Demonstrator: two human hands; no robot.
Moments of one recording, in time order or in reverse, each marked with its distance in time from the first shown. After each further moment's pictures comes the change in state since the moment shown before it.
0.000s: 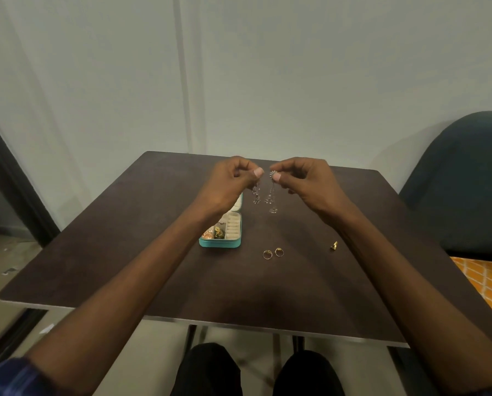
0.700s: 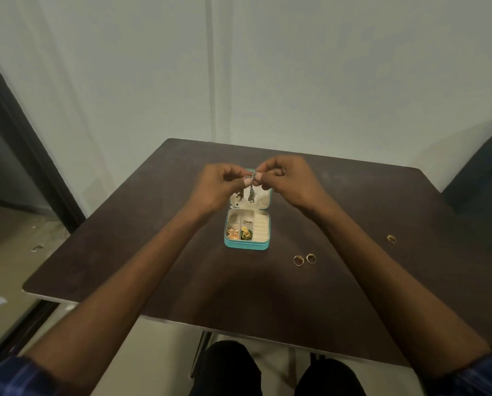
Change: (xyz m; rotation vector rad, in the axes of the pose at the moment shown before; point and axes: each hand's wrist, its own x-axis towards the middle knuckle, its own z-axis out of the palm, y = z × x) left_hand 0.018 -0.060 -0.064 0.080 0.064 -0.062; right_hand 0.058 0.018 0.080 -0.072 -0.138 0.041
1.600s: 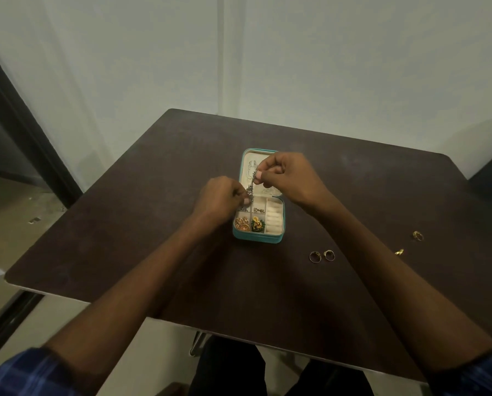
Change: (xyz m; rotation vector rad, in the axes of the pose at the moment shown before) left_hand 0.016 -0.086 0.005 0.652 -0.101 -0.185; right_hand 0.026 0.036 0.037 -0.049 -0.098 0.090
